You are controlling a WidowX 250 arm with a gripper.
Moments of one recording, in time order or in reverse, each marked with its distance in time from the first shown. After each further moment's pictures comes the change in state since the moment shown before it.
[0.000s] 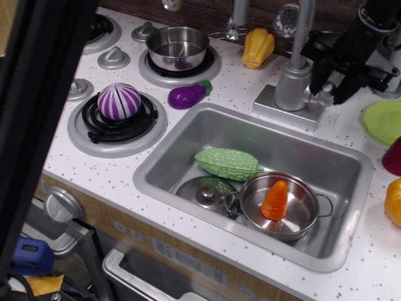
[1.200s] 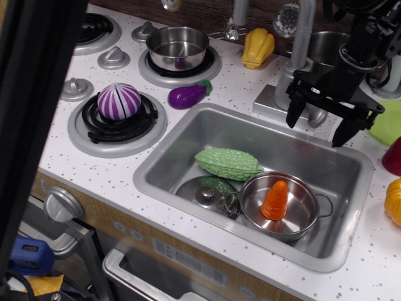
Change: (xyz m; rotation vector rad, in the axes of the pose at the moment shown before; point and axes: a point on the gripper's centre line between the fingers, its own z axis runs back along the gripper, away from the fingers) arm -0.026 0.002 -0.028 -0.029 0.064 -0.013
